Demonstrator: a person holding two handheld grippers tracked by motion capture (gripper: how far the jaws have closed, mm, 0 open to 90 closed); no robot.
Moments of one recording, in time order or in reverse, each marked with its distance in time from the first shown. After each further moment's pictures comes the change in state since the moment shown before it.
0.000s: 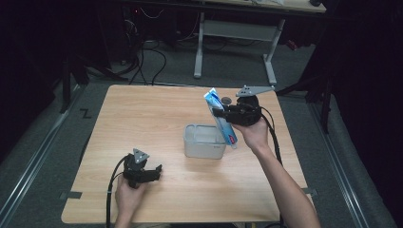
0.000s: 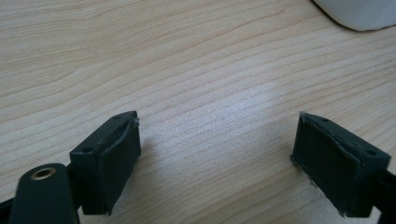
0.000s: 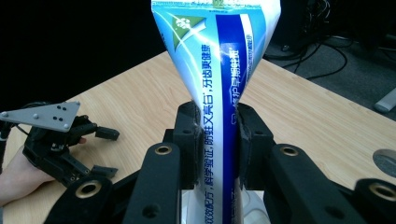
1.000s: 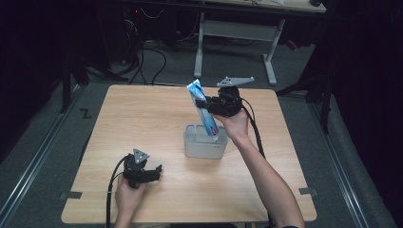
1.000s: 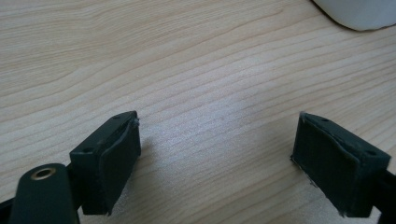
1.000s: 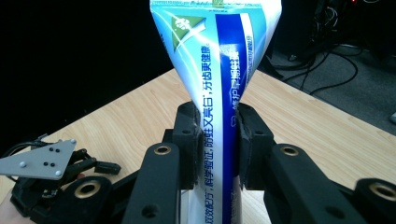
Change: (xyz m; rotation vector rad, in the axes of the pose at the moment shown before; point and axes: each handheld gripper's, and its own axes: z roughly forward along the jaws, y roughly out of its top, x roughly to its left) left arm 0.000 0.000 0.000 0.000 0.001 0.002; right arm 0.006 0.027 0.048 -0.032 0.017 0.022
